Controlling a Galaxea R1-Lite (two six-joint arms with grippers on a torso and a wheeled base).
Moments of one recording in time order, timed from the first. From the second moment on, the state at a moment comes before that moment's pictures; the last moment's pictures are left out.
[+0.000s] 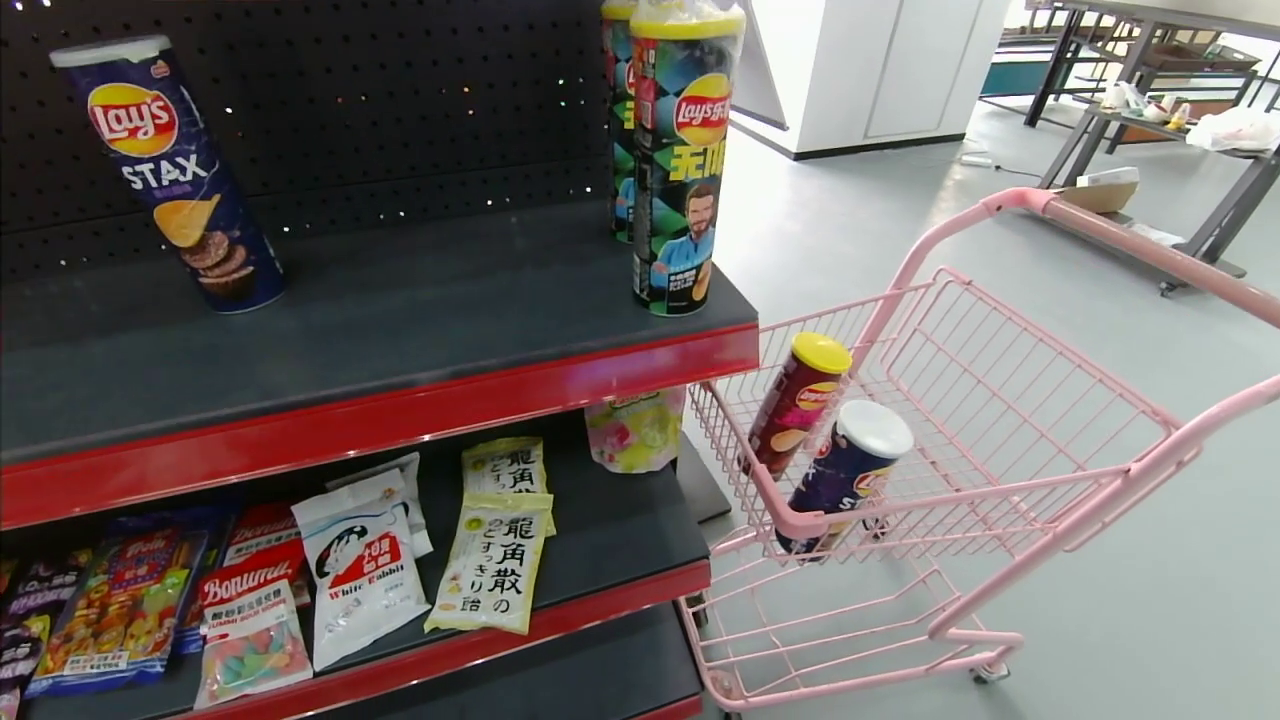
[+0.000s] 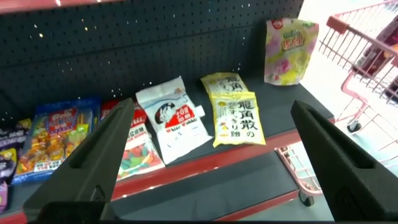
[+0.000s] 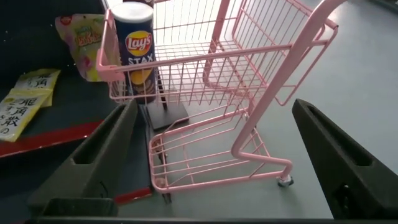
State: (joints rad) left arm 0.00 0.00 0.00 0.00 -0.02 0.01; right arm 0.00 0.00 0.00 0.00 0.00 0.00
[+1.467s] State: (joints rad) left arm 0.00 0.00 0.00 0.00 -0.02 0.01; right arm 0.10 1.01 -0.51 -0.33 0.28 0.15
